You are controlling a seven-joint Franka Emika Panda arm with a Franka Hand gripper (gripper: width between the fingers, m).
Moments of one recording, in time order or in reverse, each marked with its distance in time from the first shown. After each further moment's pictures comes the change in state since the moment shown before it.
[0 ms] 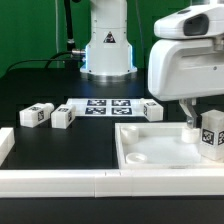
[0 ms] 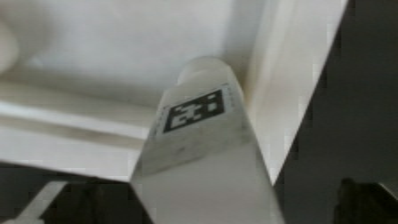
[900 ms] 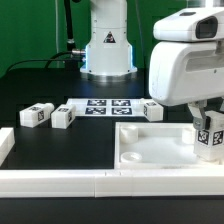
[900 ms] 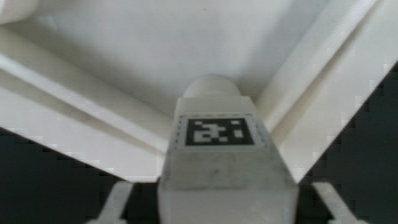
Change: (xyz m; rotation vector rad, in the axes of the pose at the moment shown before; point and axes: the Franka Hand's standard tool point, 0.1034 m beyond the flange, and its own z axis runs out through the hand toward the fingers) arm -0.008 0.008 0.005 -0.006 -0.011 -0.160
